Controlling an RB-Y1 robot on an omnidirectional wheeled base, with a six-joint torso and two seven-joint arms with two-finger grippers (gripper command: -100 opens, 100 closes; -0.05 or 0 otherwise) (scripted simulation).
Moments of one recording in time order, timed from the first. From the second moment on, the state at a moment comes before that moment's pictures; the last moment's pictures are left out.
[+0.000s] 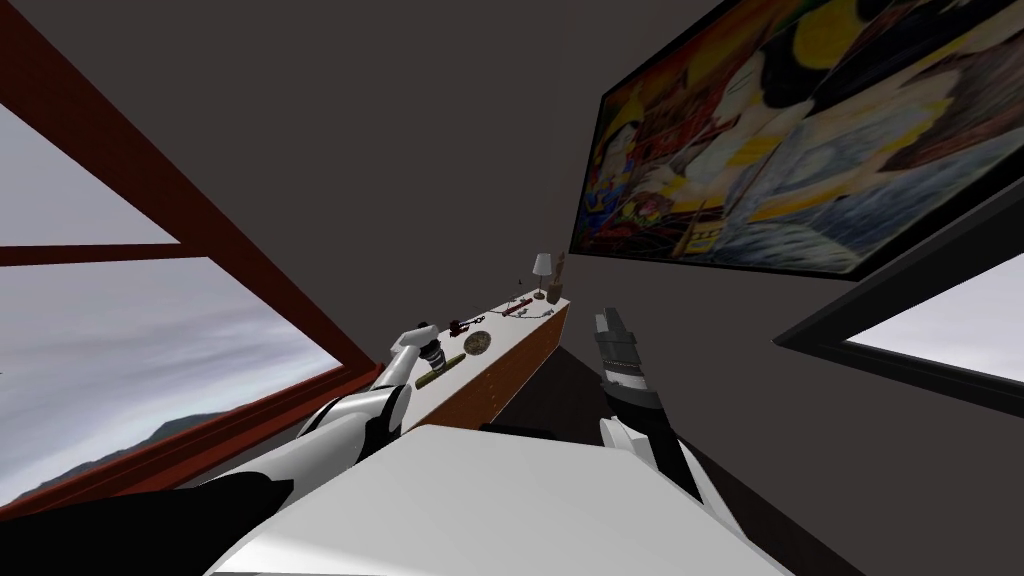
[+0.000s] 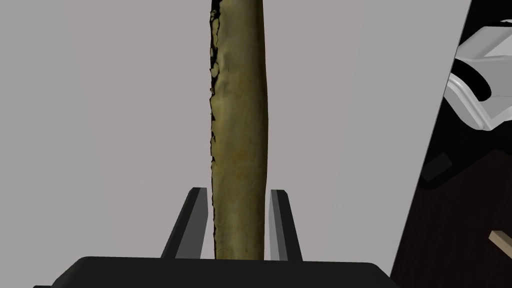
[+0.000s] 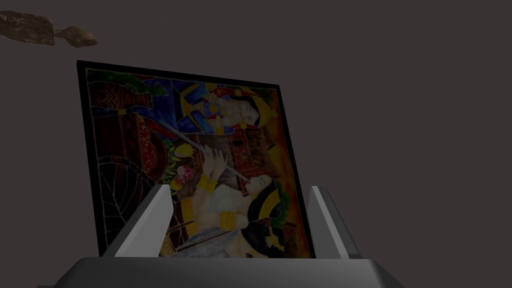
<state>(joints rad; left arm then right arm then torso) -0.45 0.45 0.36 -0.93 0.34 1.48 0.35 0.55 -0.03 0.06 -2.30 0.08 -0.45 0.14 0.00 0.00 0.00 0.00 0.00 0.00</state>
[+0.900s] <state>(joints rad) -0.49 0.50 0.39 -0.98 0.35 1.61 0.40 0.55 -0.03 0.06 -2.30 0.08 -0.45 0.14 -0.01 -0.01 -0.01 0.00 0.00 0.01</state>
